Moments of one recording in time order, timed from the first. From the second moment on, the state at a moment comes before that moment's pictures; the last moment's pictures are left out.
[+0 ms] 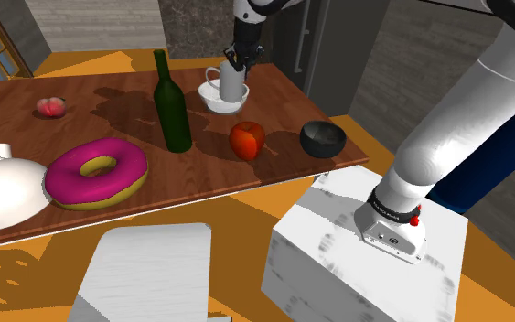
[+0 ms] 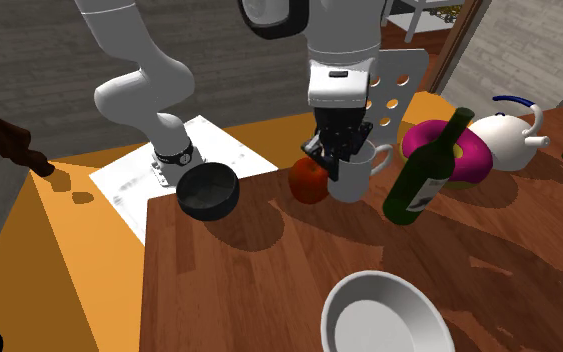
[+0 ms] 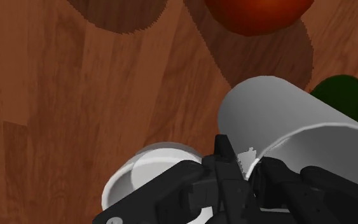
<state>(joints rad) -0.12 -0.14 0.26 -2.03 -0.01 2.06 0.44</state>
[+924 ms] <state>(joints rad) -0.14 -0.67 0.10 -2.47 0.05 1.97 0.22</state>
